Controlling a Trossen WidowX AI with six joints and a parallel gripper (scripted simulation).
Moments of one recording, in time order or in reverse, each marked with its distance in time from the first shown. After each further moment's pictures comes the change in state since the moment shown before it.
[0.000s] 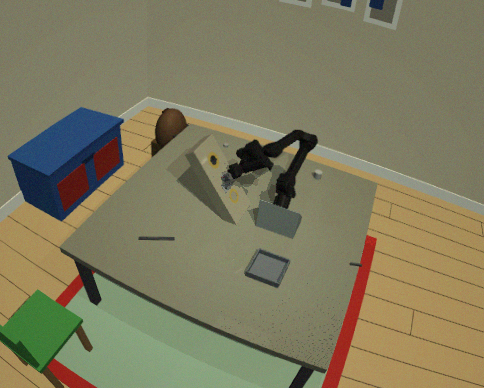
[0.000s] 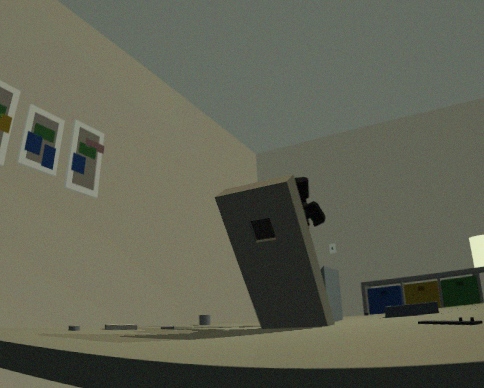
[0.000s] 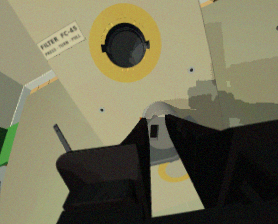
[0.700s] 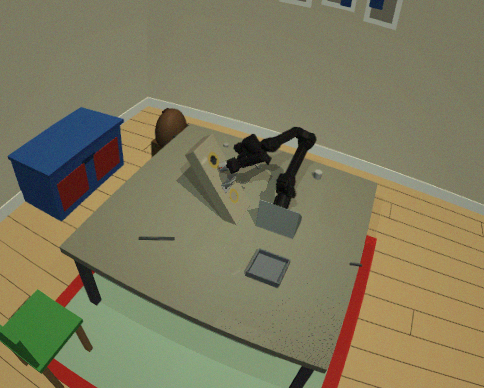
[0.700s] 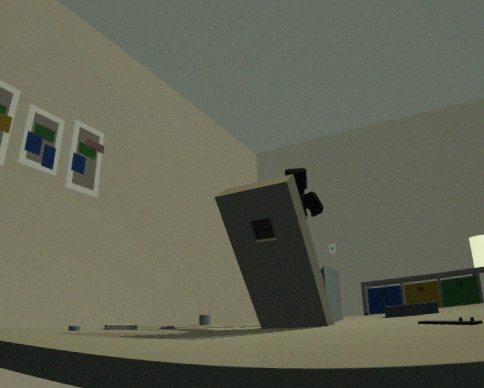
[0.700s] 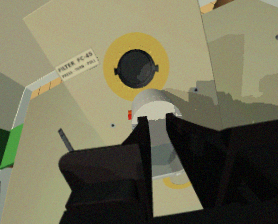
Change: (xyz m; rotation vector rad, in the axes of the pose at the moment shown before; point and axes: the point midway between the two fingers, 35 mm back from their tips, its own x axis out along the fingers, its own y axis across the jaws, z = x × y) arm -0.004 0.008 0.027 -0.002 -0.001 0.001
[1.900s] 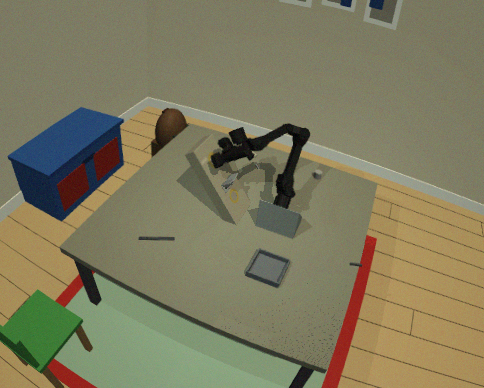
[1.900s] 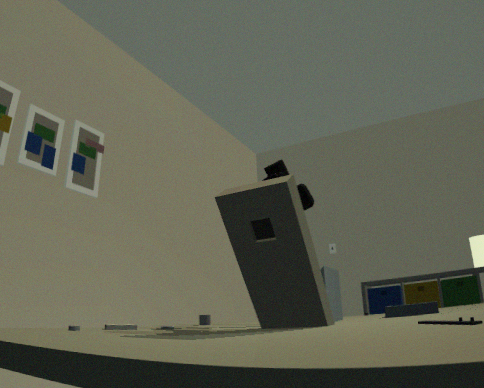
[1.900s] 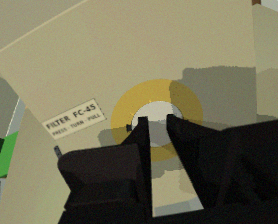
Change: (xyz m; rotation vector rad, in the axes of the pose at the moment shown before) arm 0.064 0.009 0.043 -0.018 -0.005 -0.007
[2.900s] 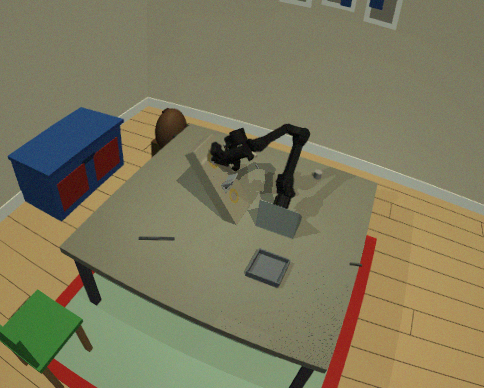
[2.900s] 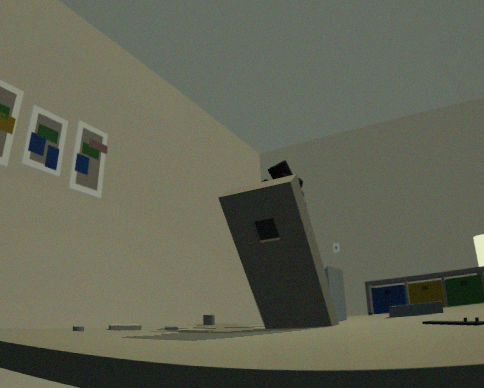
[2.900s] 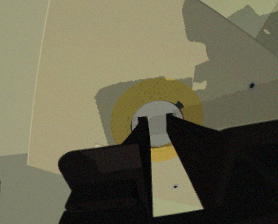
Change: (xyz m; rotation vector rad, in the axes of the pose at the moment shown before) arm 0.002 0.001 0.000 0.756 -0.009 0.003
